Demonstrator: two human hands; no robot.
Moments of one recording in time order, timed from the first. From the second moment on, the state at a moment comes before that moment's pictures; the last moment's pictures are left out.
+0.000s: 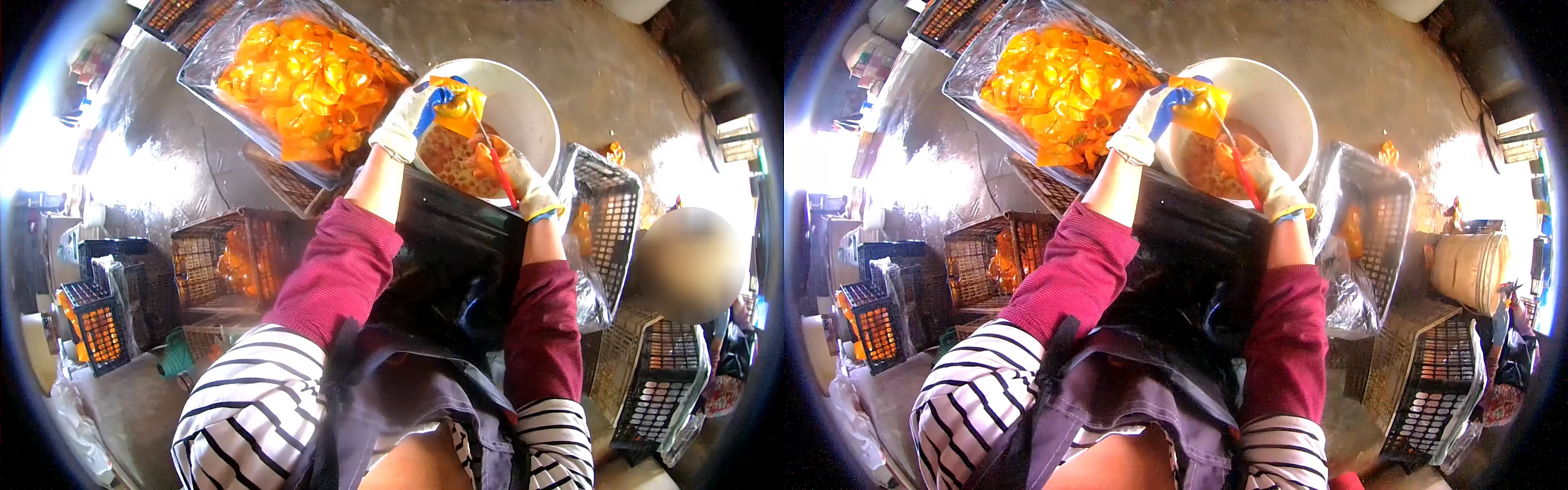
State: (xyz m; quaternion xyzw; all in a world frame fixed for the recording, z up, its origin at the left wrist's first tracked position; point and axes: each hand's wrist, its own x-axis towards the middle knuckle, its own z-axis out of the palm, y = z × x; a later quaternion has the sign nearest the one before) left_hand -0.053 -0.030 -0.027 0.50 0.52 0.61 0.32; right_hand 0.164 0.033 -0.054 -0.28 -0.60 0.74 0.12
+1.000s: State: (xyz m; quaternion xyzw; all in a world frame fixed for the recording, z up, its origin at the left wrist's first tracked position) left_hand 0.255 0.125 -0.097 0.52 0.60 0.26 0.54; right_hand 0.428 0.026 -0.152 -0.48 -0.43 0.62 0.44
